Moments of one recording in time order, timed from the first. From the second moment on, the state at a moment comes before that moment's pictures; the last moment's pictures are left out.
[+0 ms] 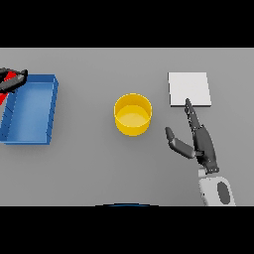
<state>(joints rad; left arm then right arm) -0.53 0.53 0.09 -1.09 -0.17 -0.16 0.47 0.06 -0.06 0.14 -1.65 0.21 -0.01 -0.16</state>
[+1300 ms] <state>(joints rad) -0.50 0.51 0.06 -1.15 -0.20 -0.15 0.42 -0.44 -0.40 0.49 -1.45 0.75 0.26 -0.15</state>
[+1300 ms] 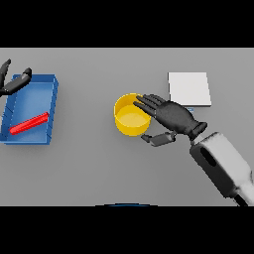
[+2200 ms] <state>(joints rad) -0.49 0.53 0.06 -1.13 -0.20 -0.16 0.40 -0.73 -0.31 0.69 -1.07 0.88 0.43 -0.22</state>
